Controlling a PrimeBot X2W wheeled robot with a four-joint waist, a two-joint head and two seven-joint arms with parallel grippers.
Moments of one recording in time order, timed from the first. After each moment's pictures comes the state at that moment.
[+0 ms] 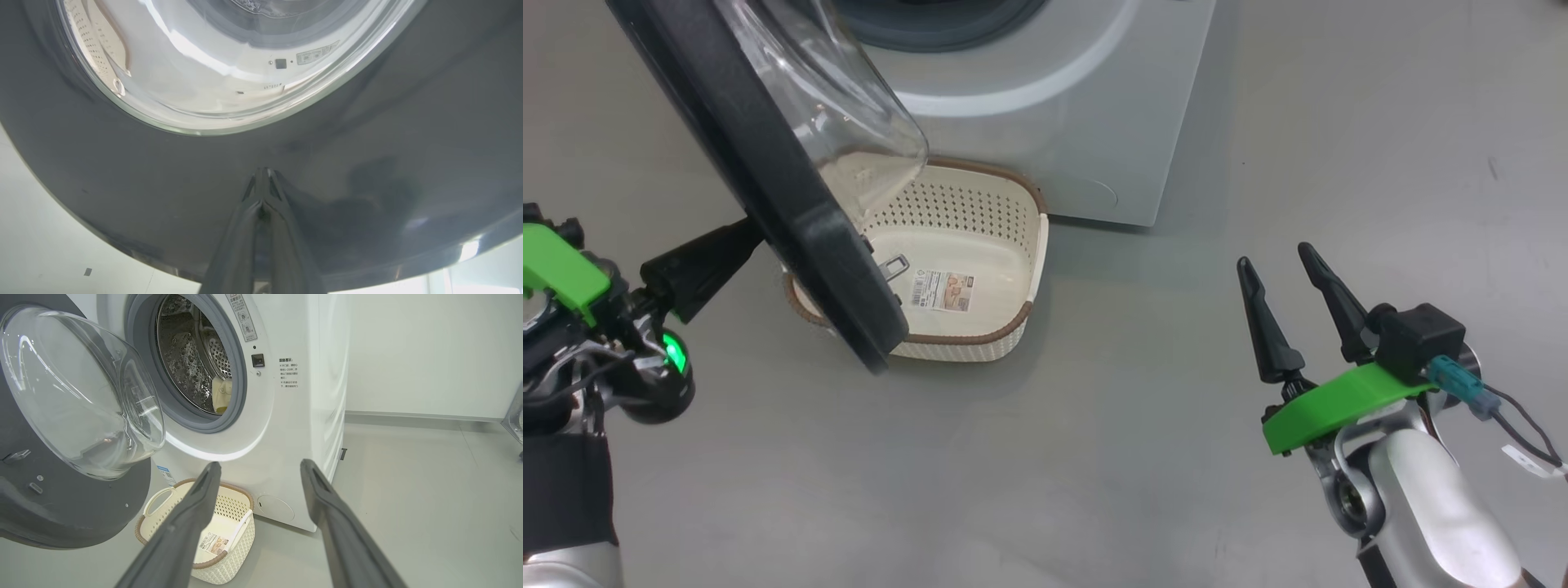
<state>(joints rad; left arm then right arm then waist) -0.57 0.20 0.19 0.26 -1.50 0.02 0.97 -0.26 -0.06 0.22 0.26 0.24 0.13 -0.25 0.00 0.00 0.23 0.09</state>
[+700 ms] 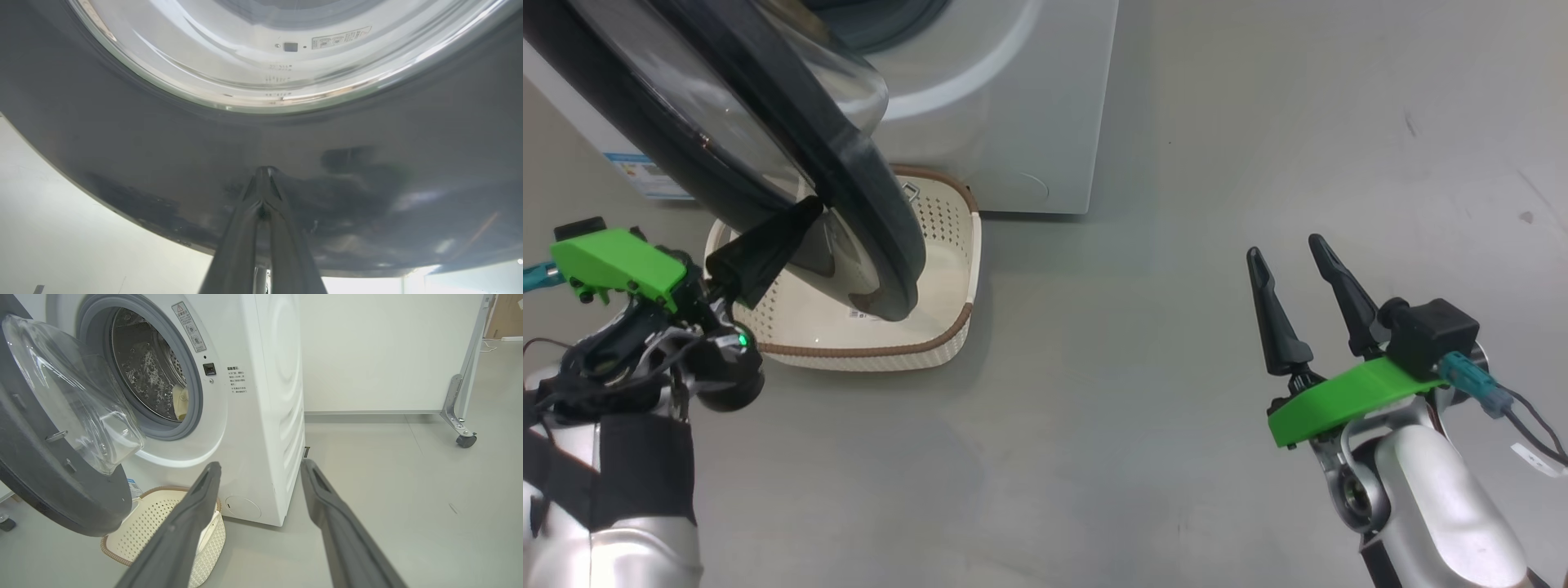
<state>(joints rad) -0.63 0.07 0.18 0.43 -1.47 -0.06 0.80 -0.26 -0.06 0.19 0.24 0.25 0.13 -0.25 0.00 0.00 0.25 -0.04</state>
